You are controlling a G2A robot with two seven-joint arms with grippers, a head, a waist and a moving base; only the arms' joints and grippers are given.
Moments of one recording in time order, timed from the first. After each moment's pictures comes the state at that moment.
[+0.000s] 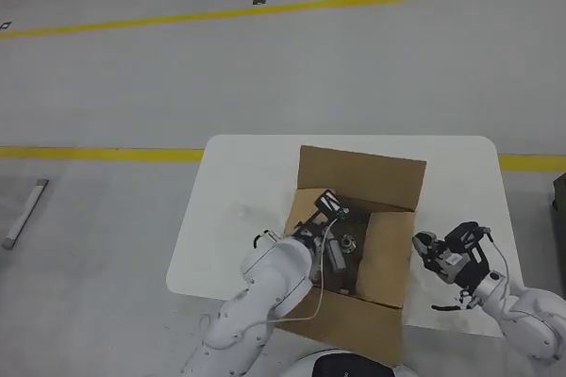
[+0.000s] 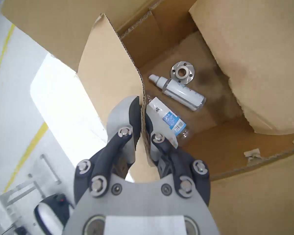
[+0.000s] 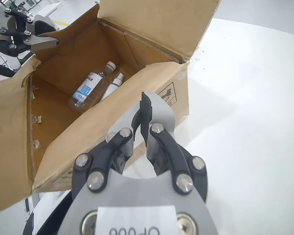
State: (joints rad) left arm 0.98 -1.38 -0.93 -1.81 1.44 -0.23 -1.15; right arm -1.57 -0.97 1.44 -1.72 -0.81 -0.39 0.13
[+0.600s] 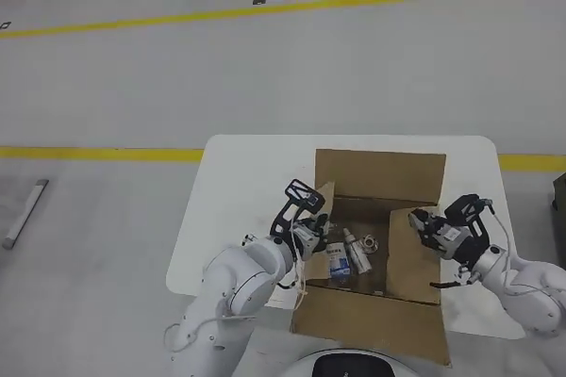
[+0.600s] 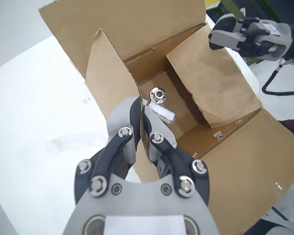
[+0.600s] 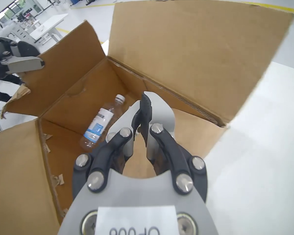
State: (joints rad) left arm 1.09 -1.37 -1.13 -1.91 1.11 -0.22 -1.00; right arm -1.49 -0.97 1.45 -1.78 -0.76 -0.43 0.26
